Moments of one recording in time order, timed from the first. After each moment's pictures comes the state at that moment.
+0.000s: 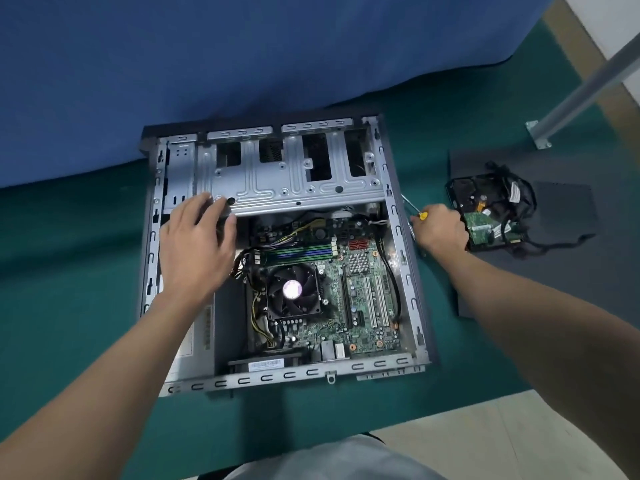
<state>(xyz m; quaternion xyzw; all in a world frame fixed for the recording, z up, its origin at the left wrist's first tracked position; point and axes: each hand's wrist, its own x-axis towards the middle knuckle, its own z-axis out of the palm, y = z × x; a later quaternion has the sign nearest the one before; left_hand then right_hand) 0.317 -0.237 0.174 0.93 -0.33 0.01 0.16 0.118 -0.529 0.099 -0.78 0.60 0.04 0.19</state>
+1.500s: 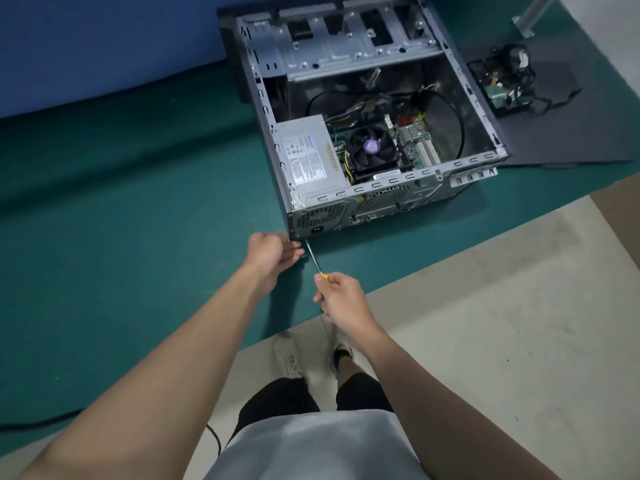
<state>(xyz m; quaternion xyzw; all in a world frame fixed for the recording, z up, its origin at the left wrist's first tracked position) 0.256 -0.027 0.123 0.68 0.08 -0.53 0.50 0.109 -0.039 0.105 -0.56 0.55 -0.03 0.62</state>
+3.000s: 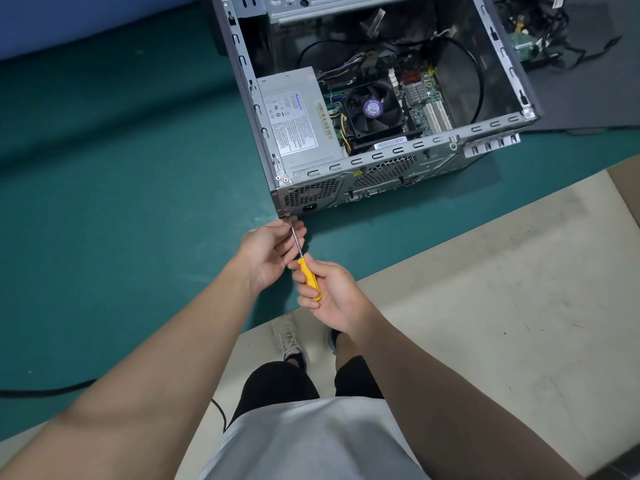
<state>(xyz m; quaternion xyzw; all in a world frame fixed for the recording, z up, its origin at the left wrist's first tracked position) 0.247 -0.029 0.086 0.55 0.21 -0.58 0.56 0.113 -0.047 0.073 -0.14 0.44 -0.03 0.89</state>
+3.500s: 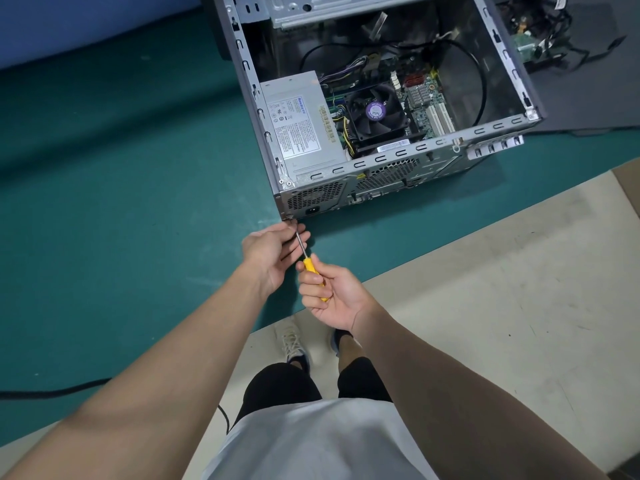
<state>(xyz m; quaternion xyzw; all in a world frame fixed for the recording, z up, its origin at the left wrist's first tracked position) 0.241 -0.029 0.091 0.61 0.20 -0.52 0.57 0.109 -0.053 0.065 0.01 0.35 -0.01 0.94</state>
